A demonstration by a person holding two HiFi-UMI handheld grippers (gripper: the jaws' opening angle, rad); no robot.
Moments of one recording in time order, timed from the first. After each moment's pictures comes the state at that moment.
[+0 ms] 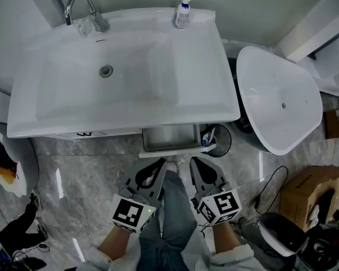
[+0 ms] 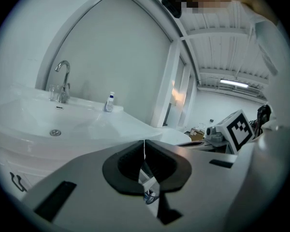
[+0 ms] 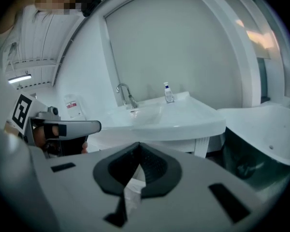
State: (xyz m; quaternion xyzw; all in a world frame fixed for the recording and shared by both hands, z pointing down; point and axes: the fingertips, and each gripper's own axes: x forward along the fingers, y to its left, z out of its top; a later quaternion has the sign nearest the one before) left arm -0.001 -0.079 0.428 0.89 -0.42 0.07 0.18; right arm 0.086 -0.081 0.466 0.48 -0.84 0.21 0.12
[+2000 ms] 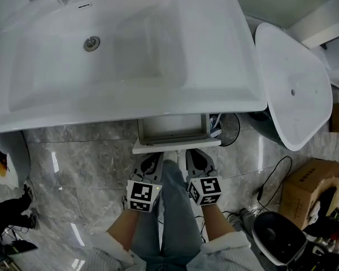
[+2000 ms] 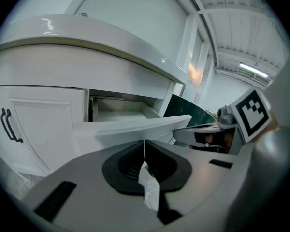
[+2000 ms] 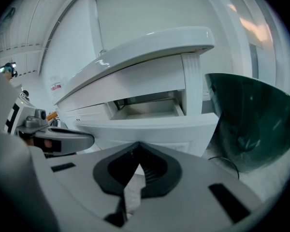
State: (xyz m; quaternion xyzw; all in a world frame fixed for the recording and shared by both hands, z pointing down) left arm -0.003 -0.075 0.672 0.83 -0.46 0.17 0.25; right arm 0.094 -0.084 0.681 0.51 -0.79 0.26 0.20
